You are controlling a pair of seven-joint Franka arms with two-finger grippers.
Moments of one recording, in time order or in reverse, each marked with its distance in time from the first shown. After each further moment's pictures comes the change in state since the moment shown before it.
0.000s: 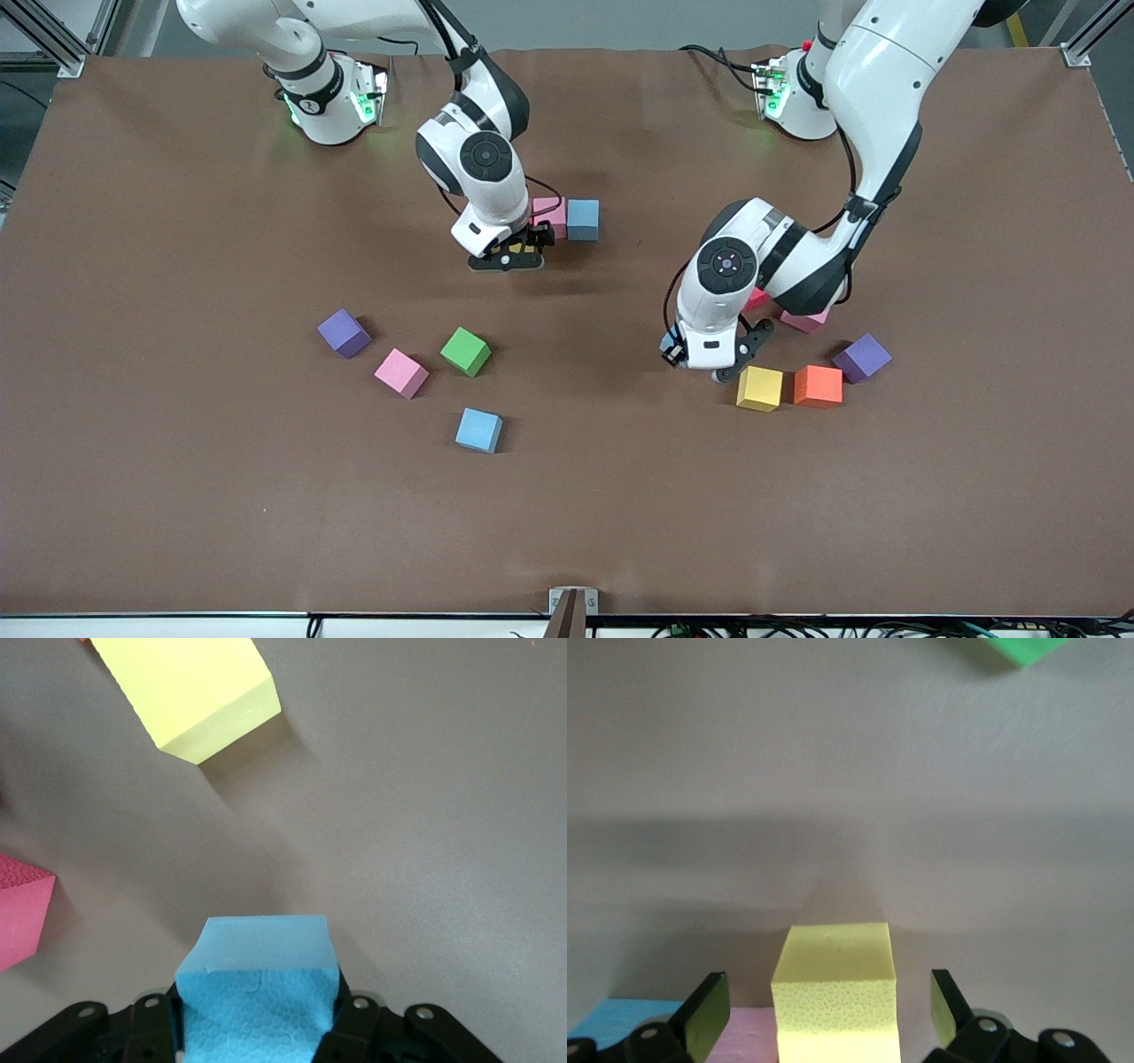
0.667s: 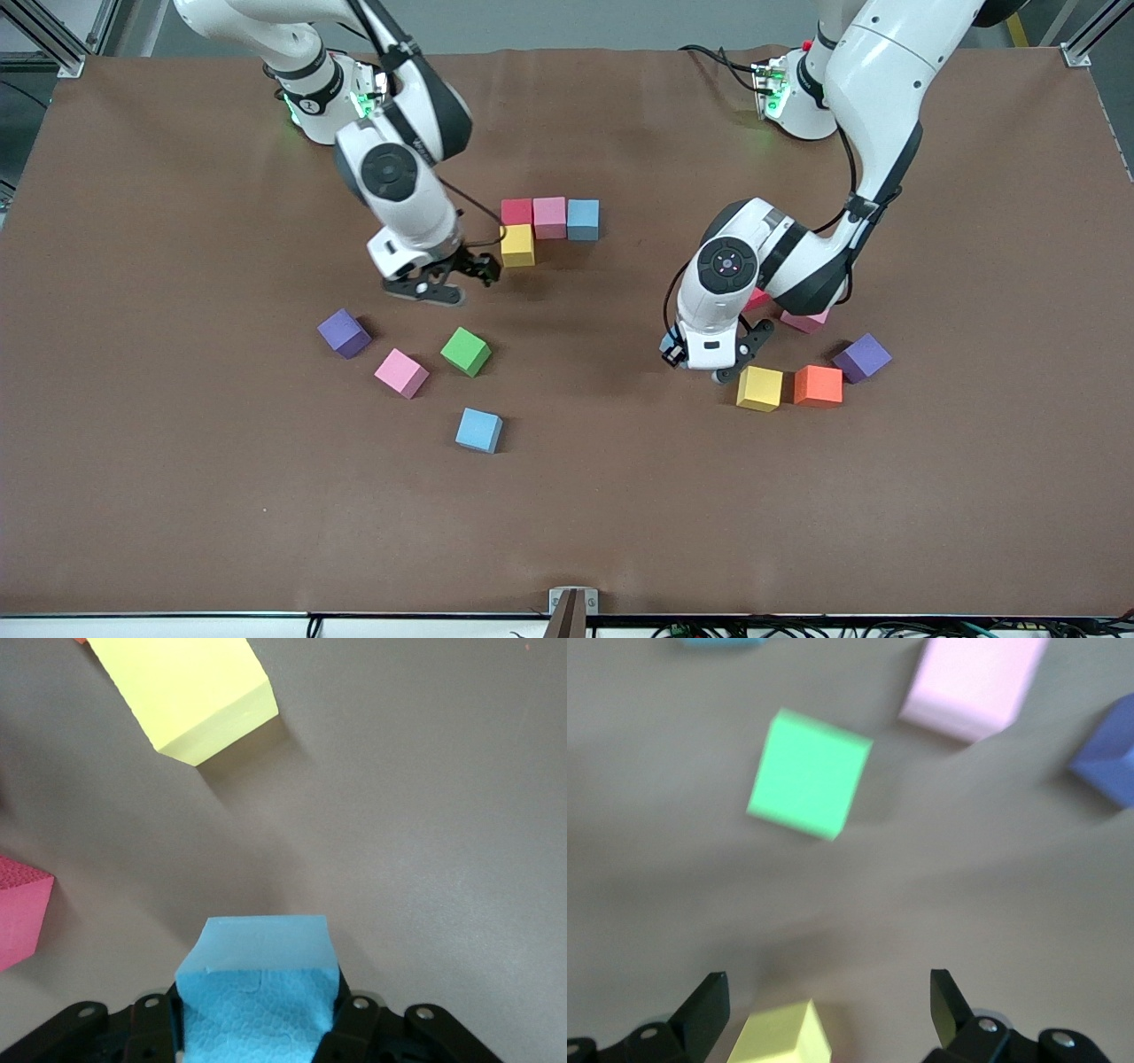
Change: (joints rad) left arm 0.000 0.000 0.000 0.004 0.000 0.000 0.000; right arm -0.245 -0.138 -0.018 0.007 0.001 -0.107 0.034
